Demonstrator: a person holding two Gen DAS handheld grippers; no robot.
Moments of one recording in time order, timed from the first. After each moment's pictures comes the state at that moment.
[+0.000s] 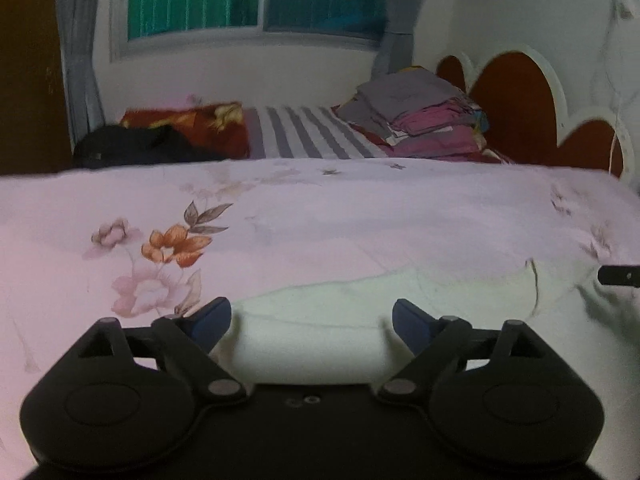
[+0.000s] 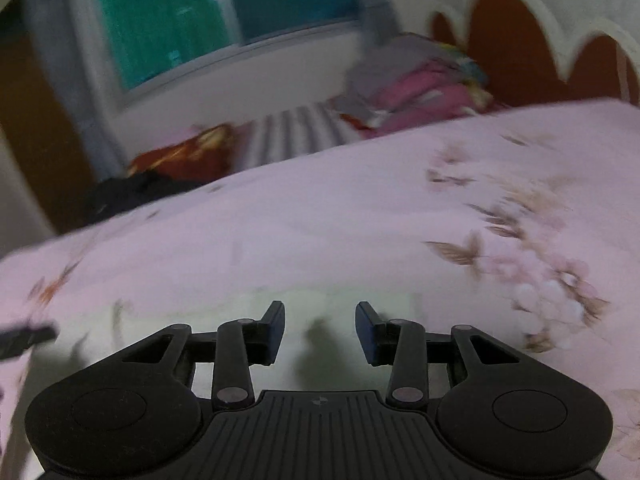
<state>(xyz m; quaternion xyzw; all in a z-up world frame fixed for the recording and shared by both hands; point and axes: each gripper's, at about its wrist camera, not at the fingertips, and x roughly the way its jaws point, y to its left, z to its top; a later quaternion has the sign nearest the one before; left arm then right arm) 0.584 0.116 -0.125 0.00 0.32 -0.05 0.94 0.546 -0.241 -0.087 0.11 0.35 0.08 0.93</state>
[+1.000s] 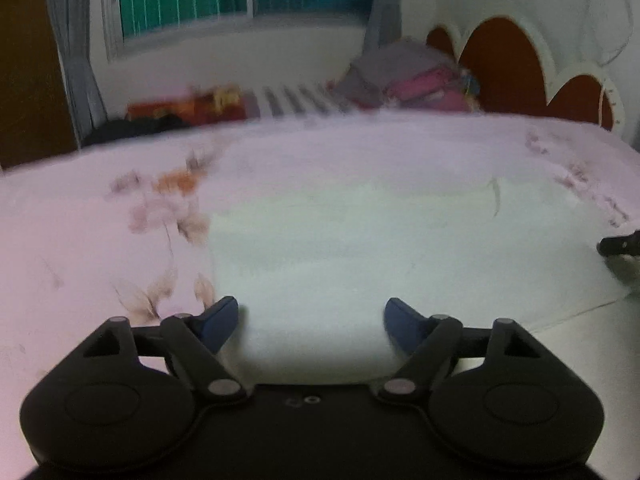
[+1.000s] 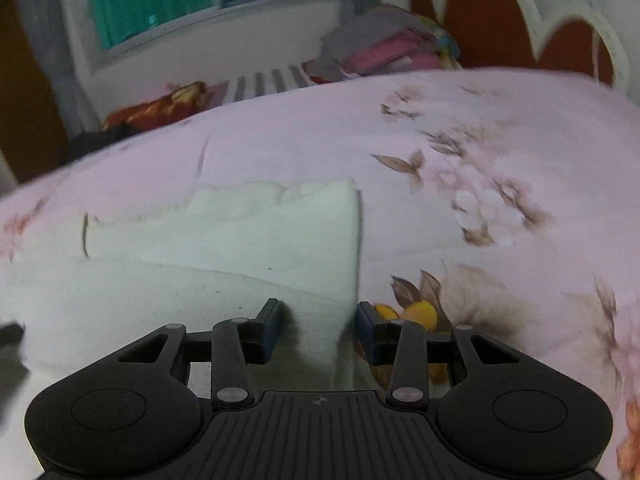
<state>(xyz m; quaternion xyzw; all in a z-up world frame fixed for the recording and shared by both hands) 0.500 0.089 -0.126 0.04 0.34 -0.05 0.94 0.512 -0.261 -0.121 0.10 0.40 0.02 0.91</state>
